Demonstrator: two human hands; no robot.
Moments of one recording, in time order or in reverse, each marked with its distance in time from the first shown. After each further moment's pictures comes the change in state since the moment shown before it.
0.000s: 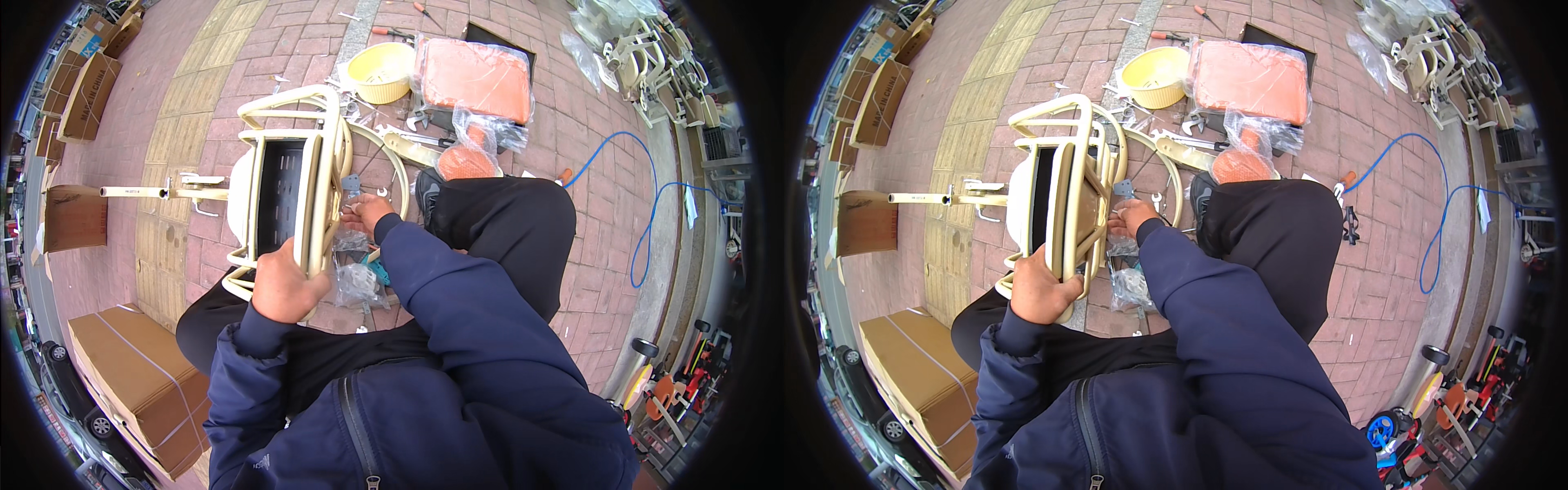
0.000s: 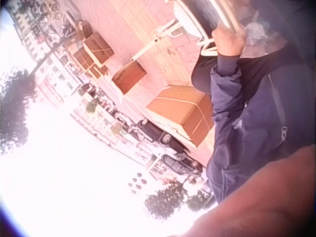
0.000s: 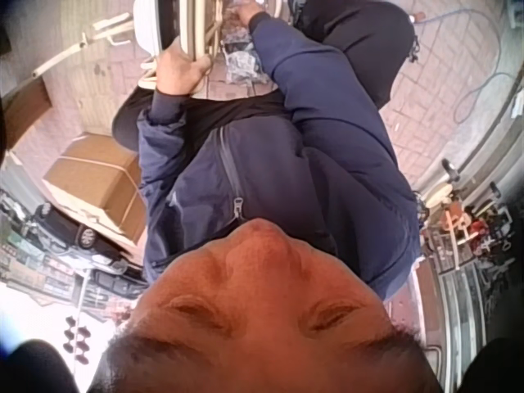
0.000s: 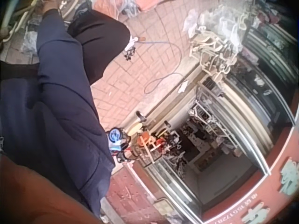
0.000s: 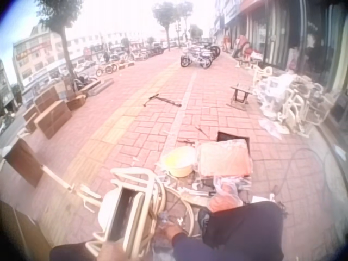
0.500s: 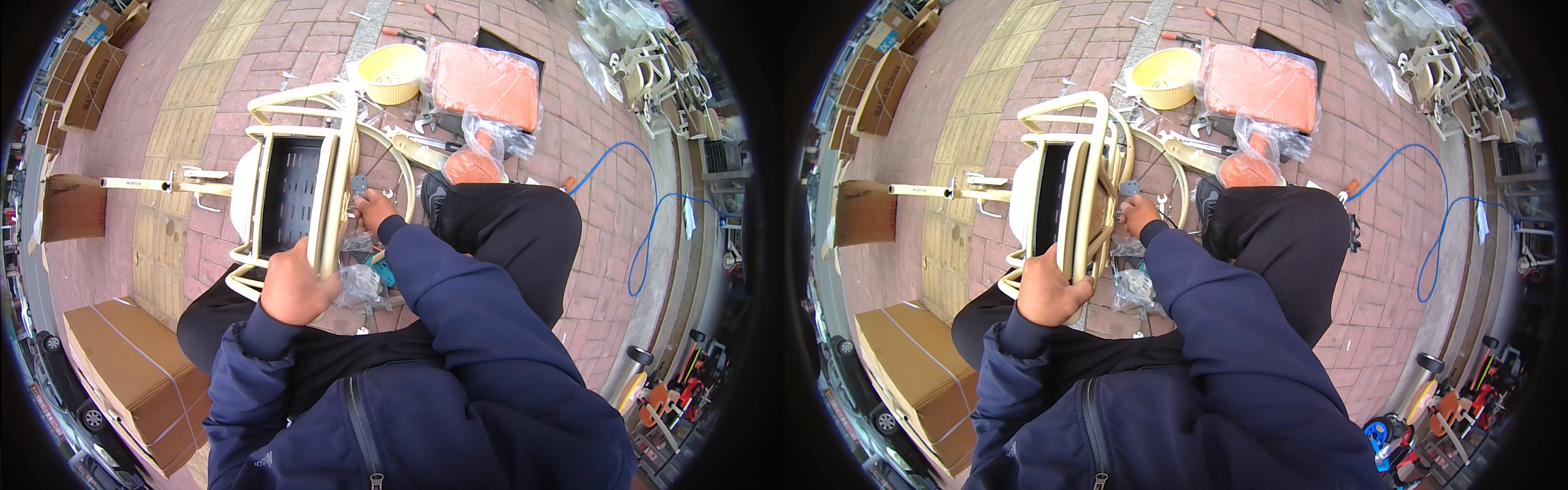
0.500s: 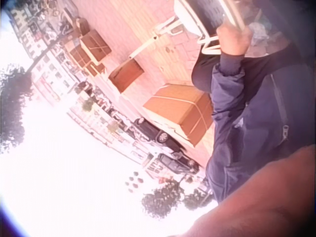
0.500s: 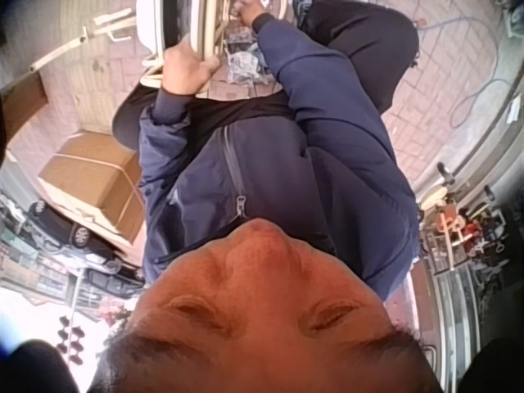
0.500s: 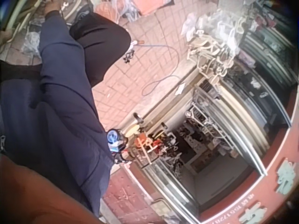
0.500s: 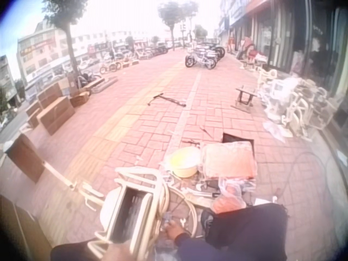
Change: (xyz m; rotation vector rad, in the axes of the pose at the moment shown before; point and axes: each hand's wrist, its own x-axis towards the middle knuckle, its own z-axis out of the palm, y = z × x) left_hand 0.001 -0.004 -0.003 0.009 -0.025 0.021; right_hand 0.008 -0.001 0.004 -0.433 0.049 -0.156
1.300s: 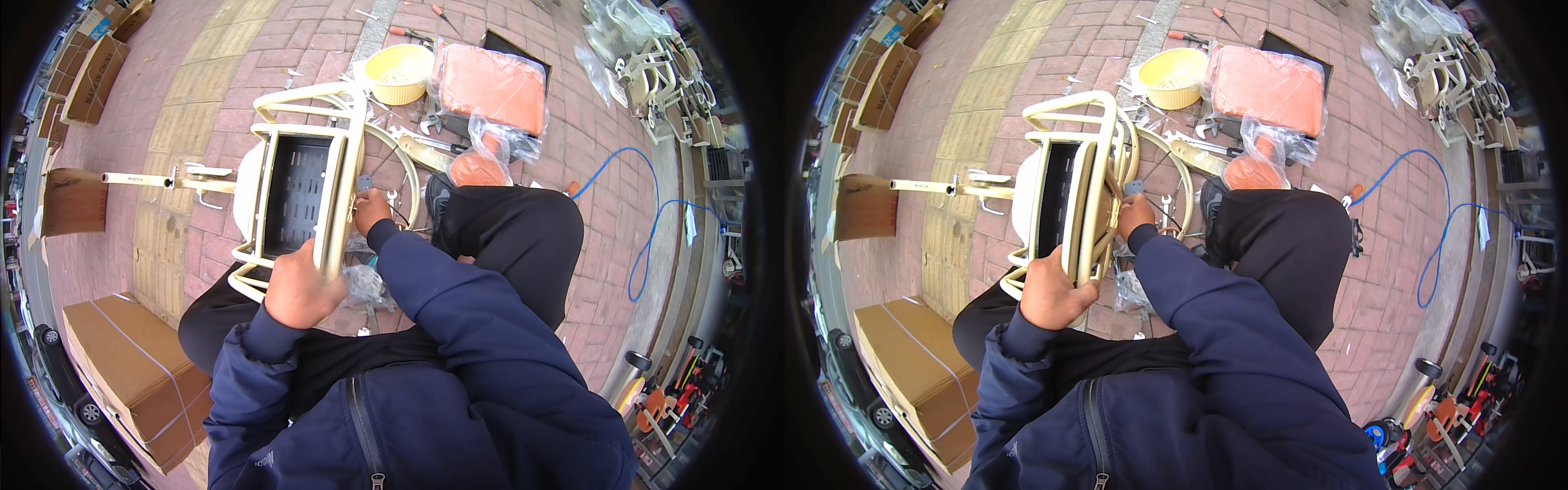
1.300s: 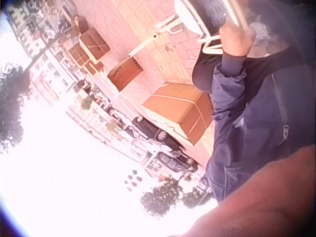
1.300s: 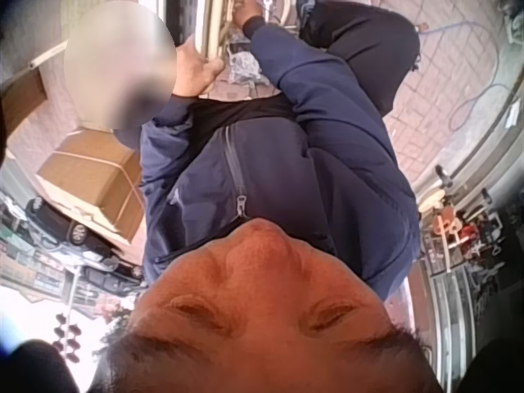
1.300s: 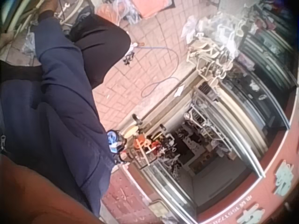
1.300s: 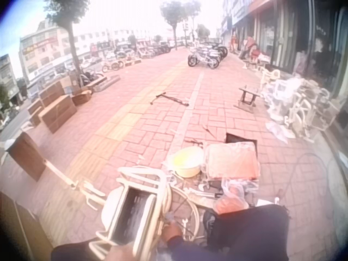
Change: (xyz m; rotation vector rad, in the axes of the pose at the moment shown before) left_hand 0.000 -0.001 -0.001 0.001 -0.027 -0.054; right_hand 0.009 0.010 0.033 -0.327 0.380 -0.222
